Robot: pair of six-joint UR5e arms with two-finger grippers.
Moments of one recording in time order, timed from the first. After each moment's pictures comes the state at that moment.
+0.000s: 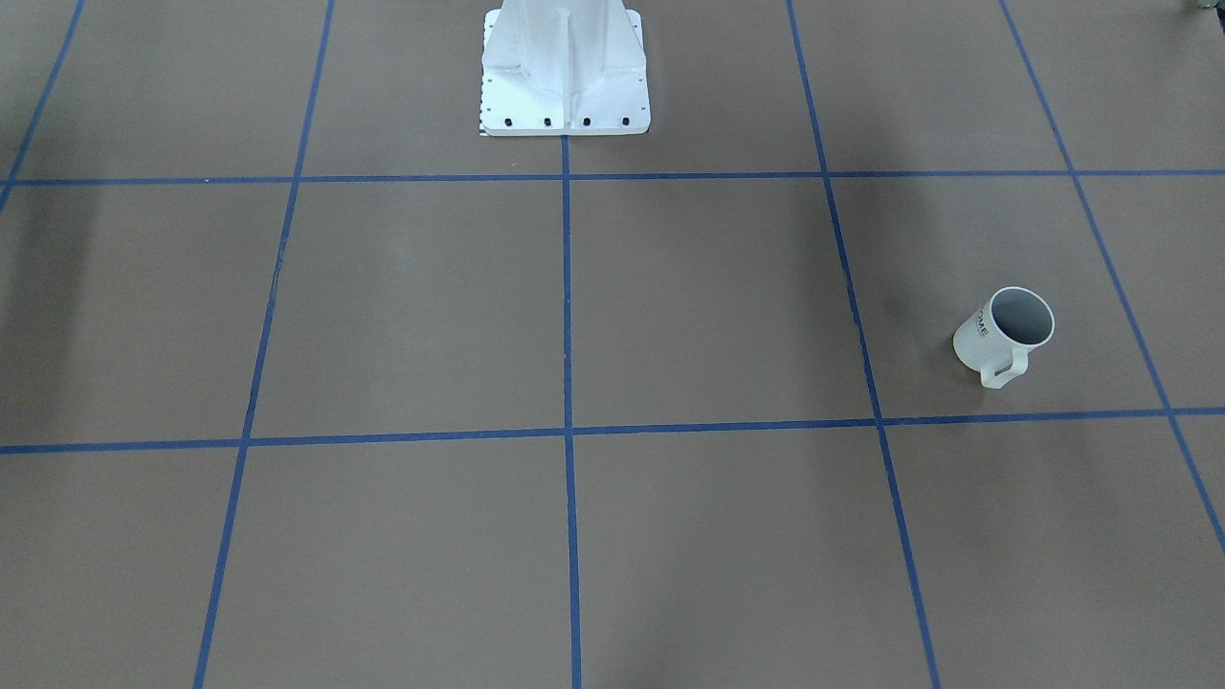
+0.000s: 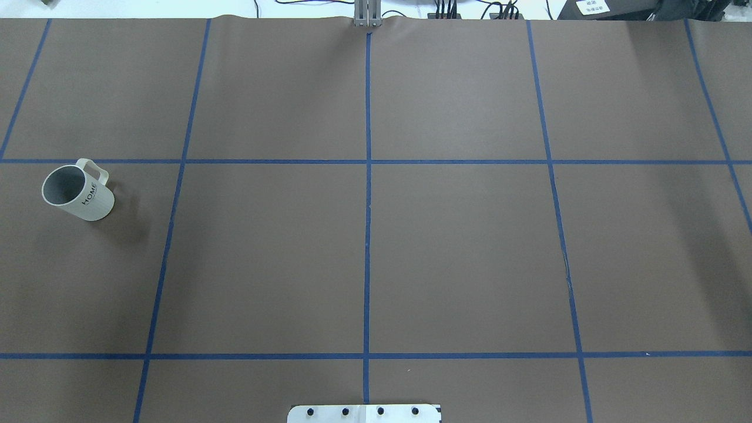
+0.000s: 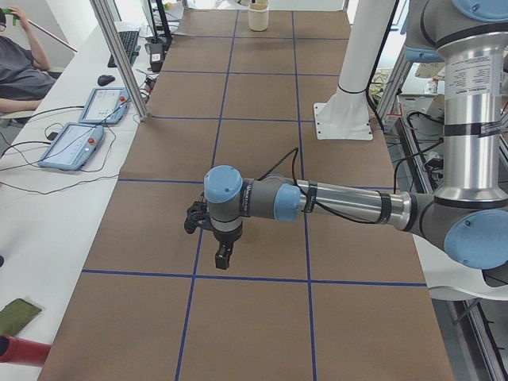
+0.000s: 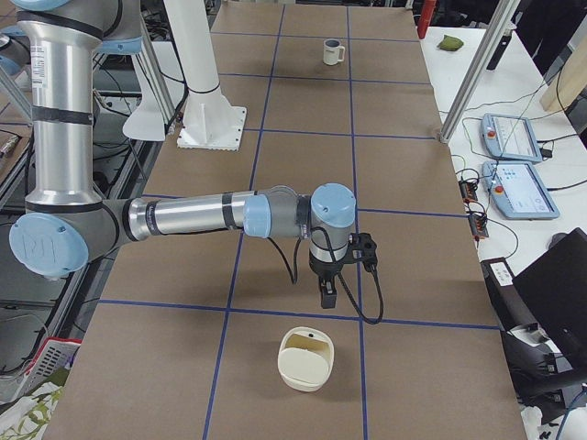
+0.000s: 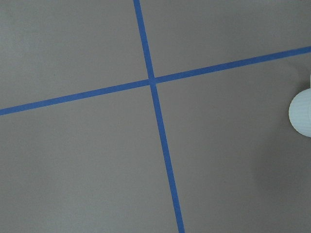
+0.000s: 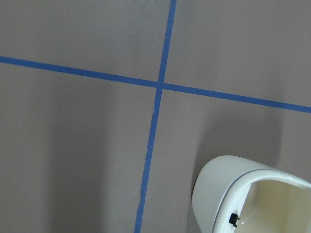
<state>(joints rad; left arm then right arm) -1.52 -1.48 -1.79 -1.55 -2.32 0.10 1.57 -1.64 1.79 -1.69 2.25 -0.11</state>
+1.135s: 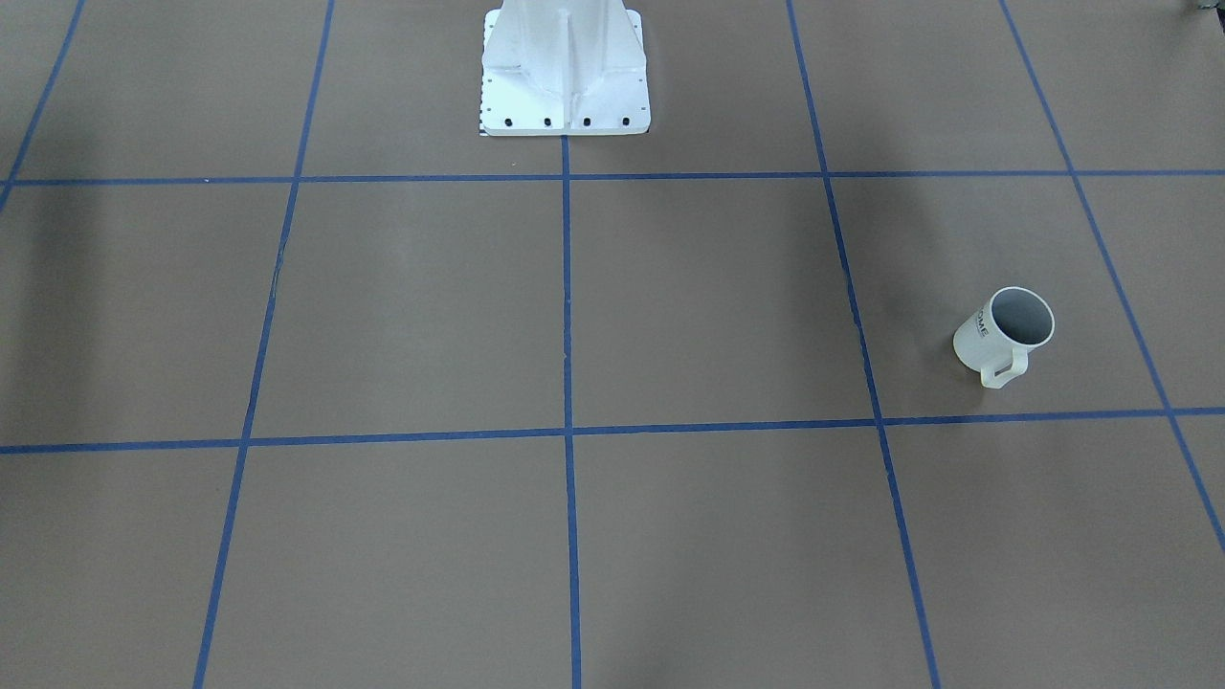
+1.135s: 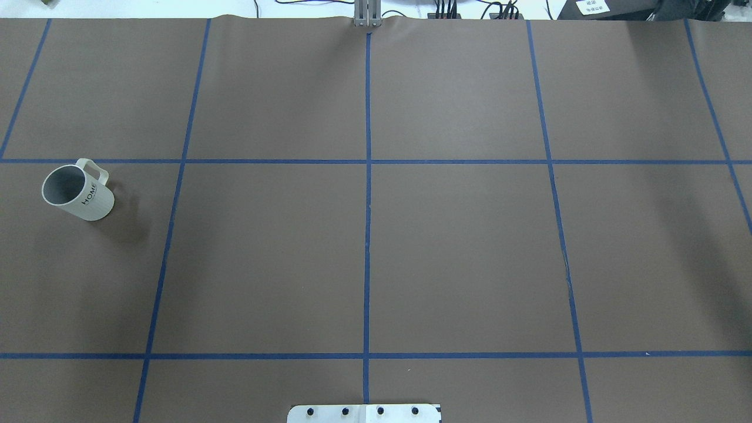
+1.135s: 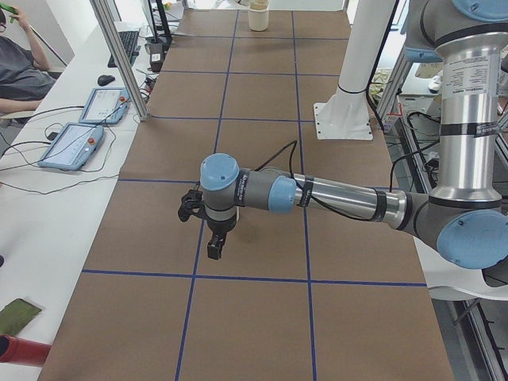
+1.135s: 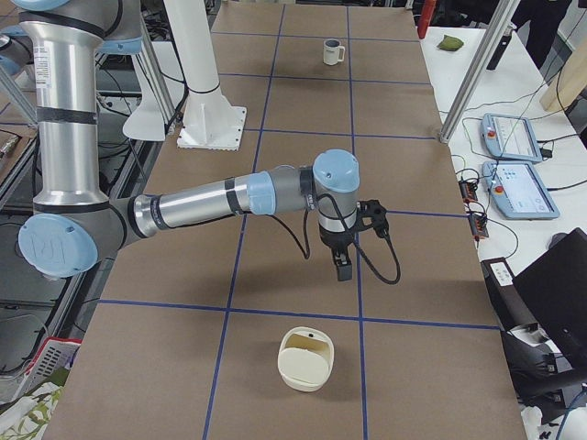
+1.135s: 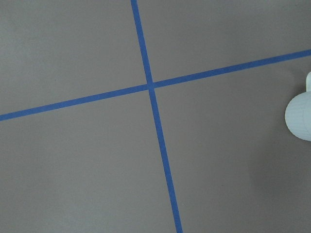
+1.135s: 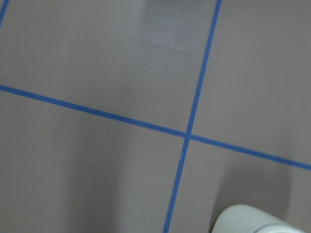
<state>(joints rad) -1.52 -1.52 -1.80 -1.59 -2.31 0.09 1.56 -1.57 1.87 -1.64 2.28 -0.10</state>
